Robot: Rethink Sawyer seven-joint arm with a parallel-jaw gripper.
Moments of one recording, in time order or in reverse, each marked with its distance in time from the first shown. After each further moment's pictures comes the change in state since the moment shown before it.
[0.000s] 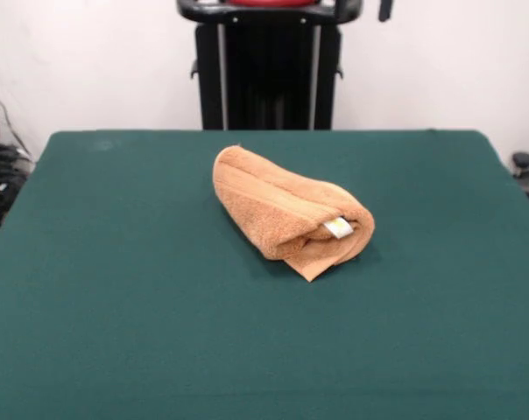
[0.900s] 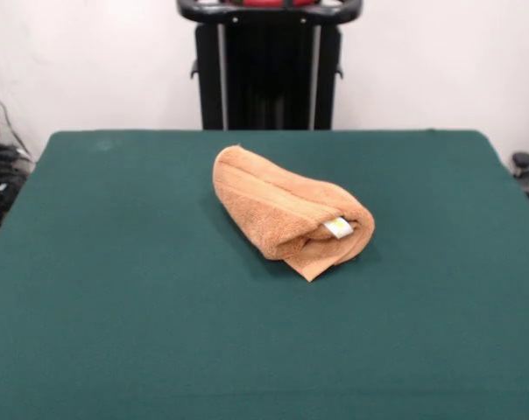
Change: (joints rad) arm -0.355 -0.125 0.131 0.093 -0.017 -0.099 0.000
